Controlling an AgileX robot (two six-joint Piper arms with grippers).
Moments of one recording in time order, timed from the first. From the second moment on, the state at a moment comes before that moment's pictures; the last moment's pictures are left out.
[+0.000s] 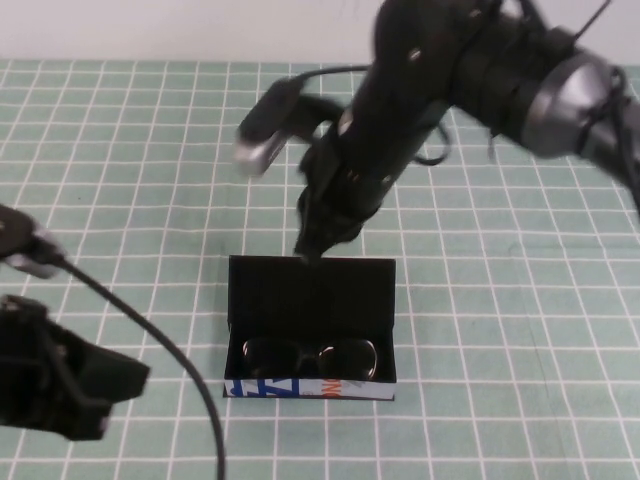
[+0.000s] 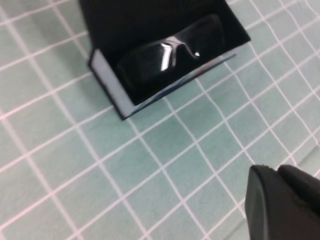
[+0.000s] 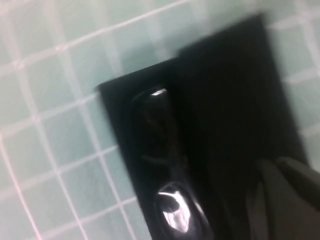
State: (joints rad) right arm 0.65 1.99 -1.93 0.27 1.23 -0.60; left arm -0.17 0.96 -0.75 -0.65 1.03 0.63
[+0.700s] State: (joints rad) right arm 0.39 2.05 -1.94 0.69 1.16 -0.45; left arm -0.69 1.31 -0.57 -0.86 0.27 0.65
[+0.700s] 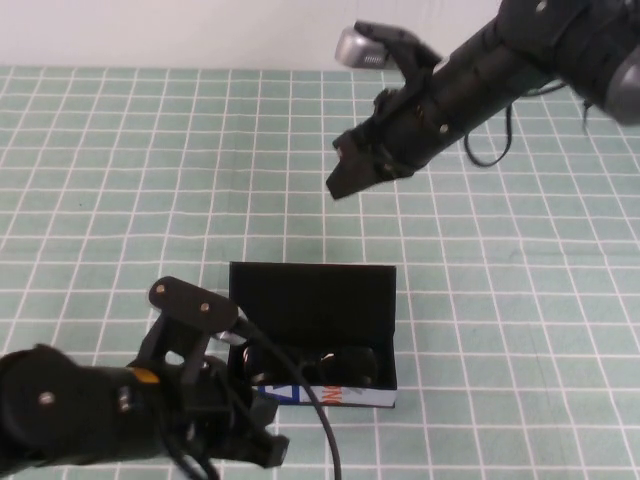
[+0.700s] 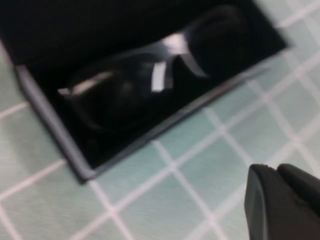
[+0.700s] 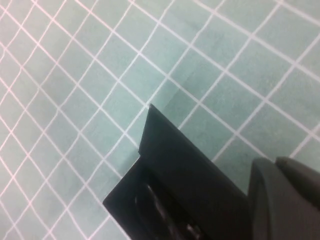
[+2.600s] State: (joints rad) right arm 0.55 2.23 -1.94 0.65 1.21 -0.50; left arm -0.70 1.53 -0.57 -0.88 0.03 0.66
